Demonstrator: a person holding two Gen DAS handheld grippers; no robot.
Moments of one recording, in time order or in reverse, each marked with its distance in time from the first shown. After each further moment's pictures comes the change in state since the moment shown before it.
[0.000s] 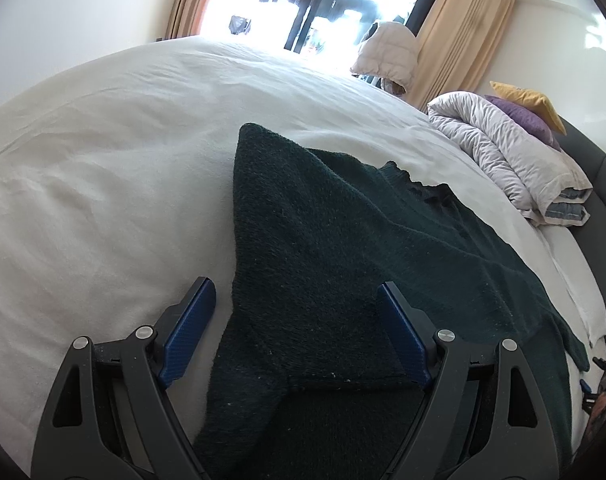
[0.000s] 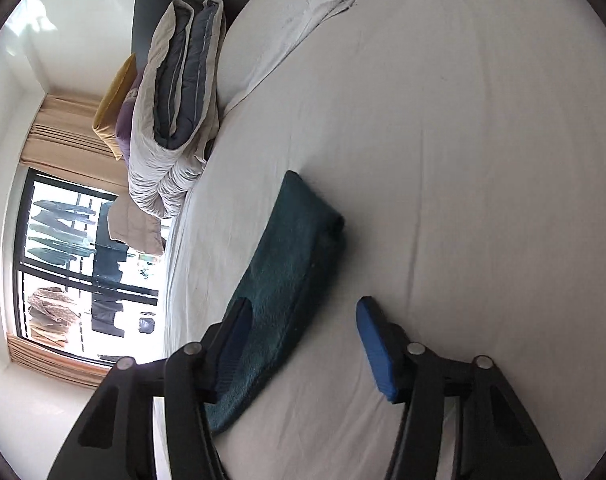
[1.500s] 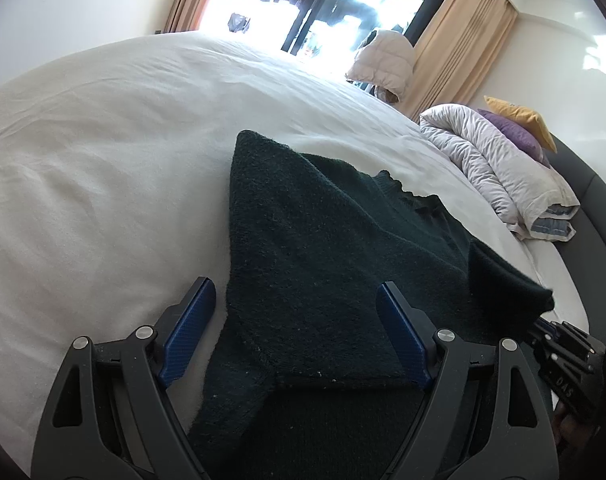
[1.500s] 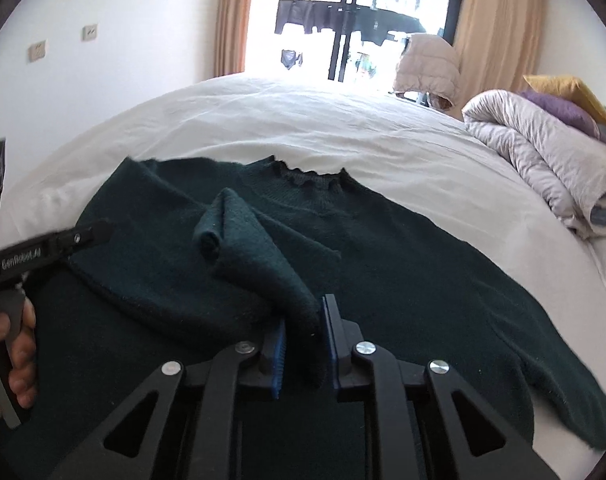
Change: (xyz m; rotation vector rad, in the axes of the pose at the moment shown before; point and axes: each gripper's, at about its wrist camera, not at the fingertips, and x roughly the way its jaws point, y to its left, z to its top) left arm -0.022 -0.004 -0.012 -0.063 -0.011 -0.055; right arm 0.094 0.276 -0.442 -1.467 0.293 0.078
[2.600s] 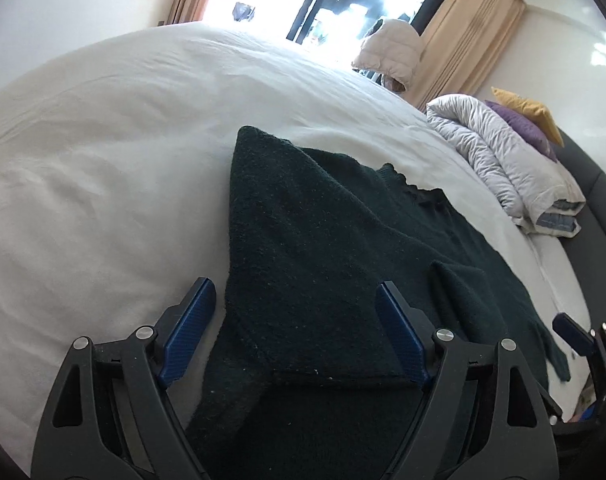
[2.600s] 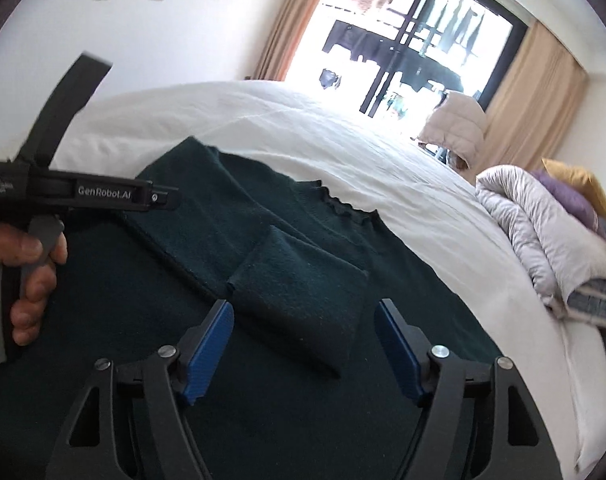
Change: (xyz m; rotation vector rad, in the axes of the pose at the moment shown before) left arm 0.019 -0.016 -0.008 0.001 0.047 0.037; right arm -0.020 0.090 -0.027 -0.488 -0.019 -0.100
